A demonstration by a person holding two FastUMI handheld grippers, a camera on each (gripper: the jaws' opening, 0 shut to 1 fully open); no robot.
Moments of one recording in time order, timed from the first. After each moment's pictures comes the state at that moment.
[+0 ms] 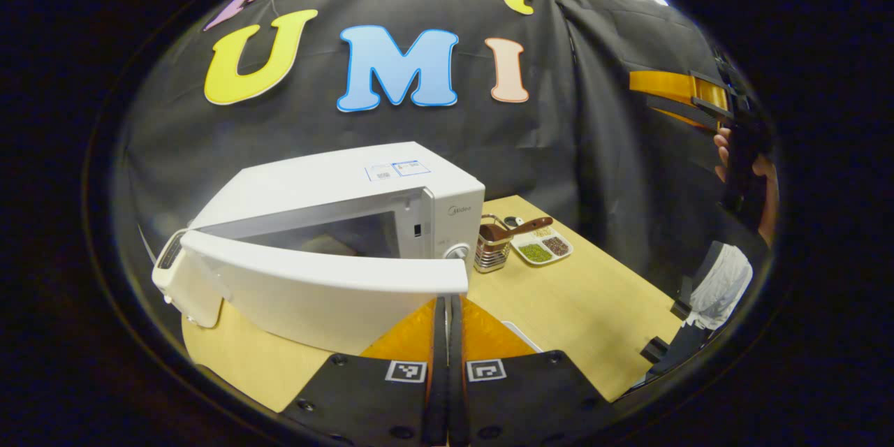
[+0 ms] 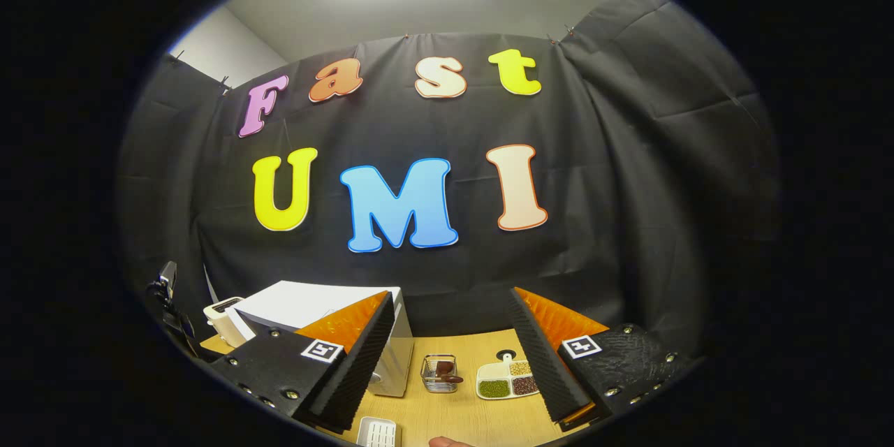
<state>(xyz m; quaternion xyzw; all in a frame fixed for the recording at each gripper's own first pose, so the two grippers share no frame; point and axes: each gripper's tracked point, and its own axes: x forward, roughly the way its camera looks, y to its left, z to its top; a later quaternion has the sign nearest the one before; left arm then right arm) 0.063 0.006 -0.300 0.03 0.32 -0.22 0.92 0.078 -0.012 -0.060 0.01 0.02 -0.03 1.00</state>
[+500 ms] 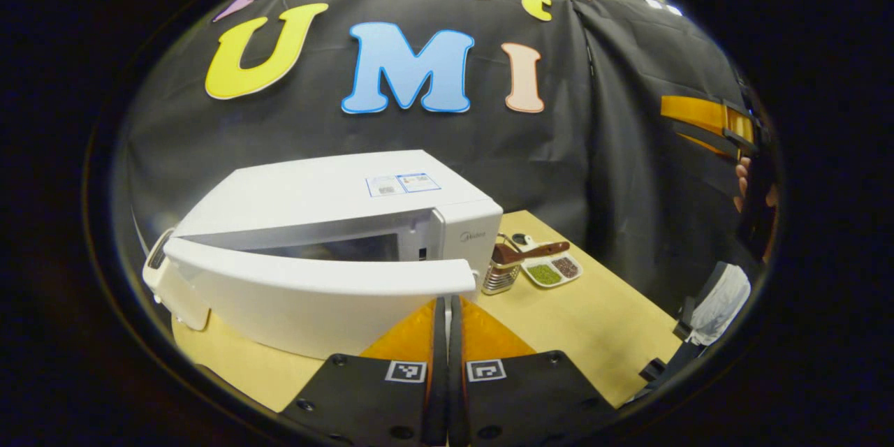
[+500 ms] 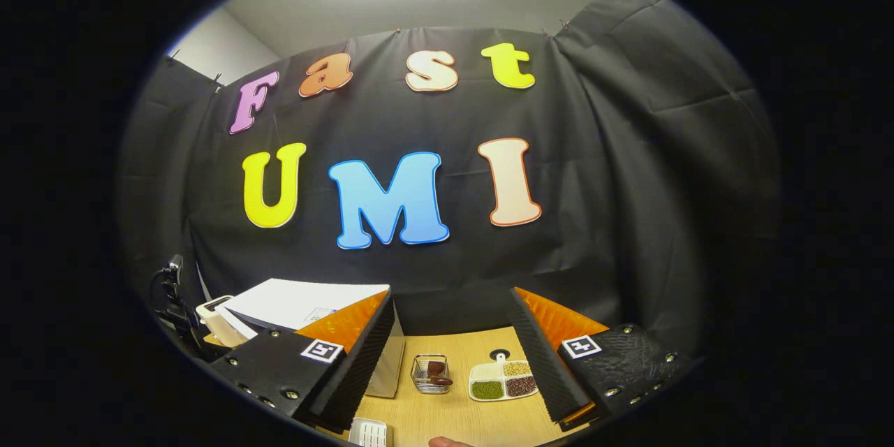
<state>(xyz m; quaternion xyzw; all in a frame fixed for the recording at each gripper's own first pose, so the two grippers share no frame) 0.111 -0.009 -0.307 0.00 0.31 -0.20 0.93 0.090 -0.022 -0.071 0.01 0.03 -0.04 1.00</state>
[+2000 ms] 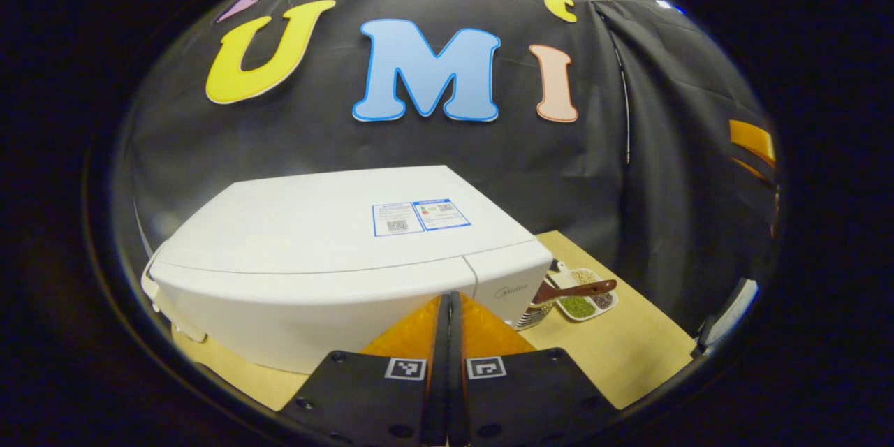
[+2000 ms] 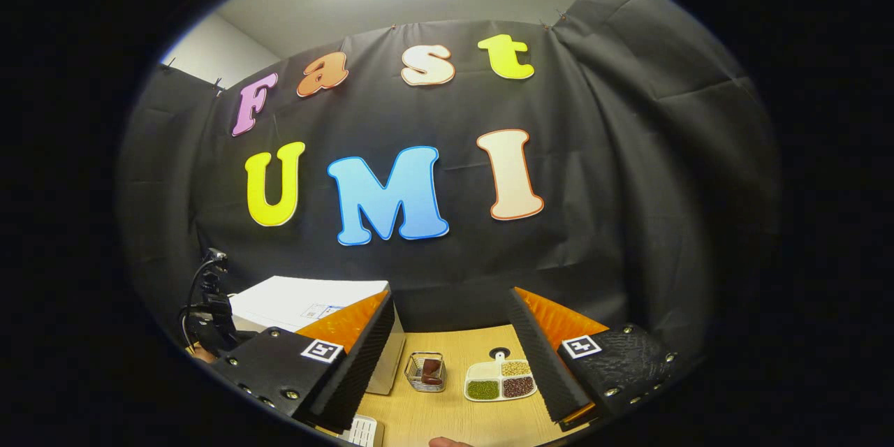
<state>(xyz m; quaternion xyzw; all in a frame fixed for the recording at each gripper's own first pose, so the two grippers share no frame) 0.188 -0.017 -0.327 0.01 0.29 -0.15 0.95 0.098 -0.051 -0.073 0.02 0.04 -0.01 1.00</state>
